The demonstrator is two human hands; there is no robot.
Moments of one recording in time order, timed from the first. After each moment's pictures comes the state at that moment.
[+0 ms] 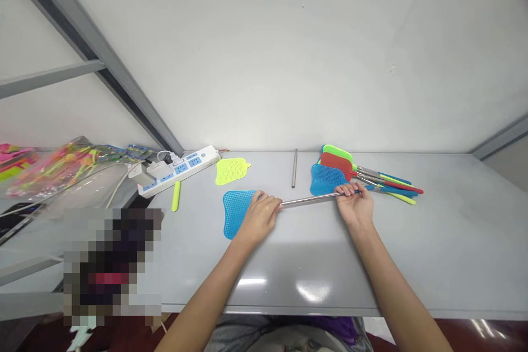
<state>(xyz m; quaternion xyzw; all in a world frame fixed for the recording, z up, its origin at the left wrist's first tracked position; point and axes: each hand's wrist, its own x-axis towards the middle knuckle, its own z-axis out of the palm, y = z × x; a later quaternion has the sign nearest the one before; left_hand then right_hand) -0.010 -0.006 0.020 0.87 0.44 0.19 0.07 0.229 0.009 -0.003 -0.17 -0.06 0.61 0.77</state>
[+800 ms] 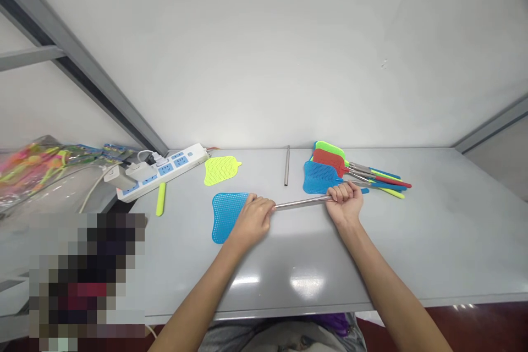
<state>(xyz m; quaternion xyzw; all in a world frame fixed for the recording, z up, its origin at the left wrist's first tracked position) -0.009 -0.004 0.019 0.88 0.43 0.16 0.10 0.223 0.006 -0.006 -0.12 -0.06 0.61 0.78</state>
